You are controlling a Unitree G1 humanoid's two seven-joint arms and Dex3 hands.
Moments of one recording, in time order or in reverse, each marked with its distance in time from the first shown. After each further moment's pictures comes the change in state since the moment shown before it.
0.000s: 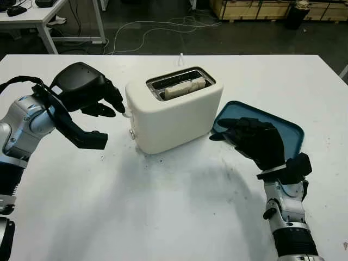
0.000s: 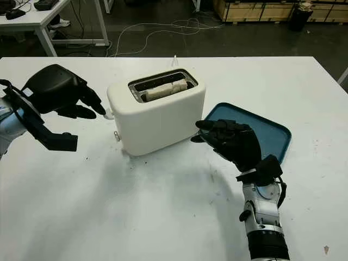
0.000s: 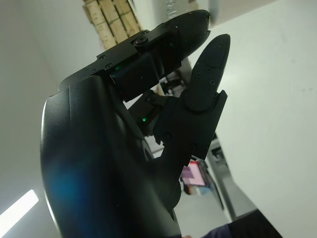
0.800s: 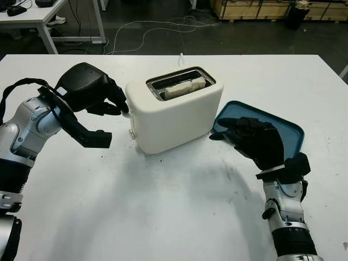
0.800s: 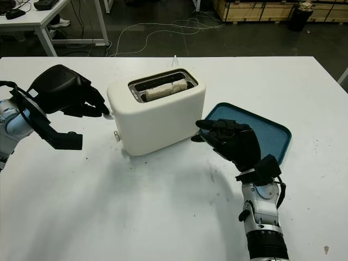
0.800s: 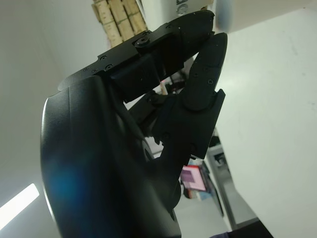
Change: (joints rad) left arm -0.020 -0.029 -0.007 0.035 0.011 -0.010 0.045; right arm 0.005 0.005 0.003 0.002 -0.018 -0.006 -0.023
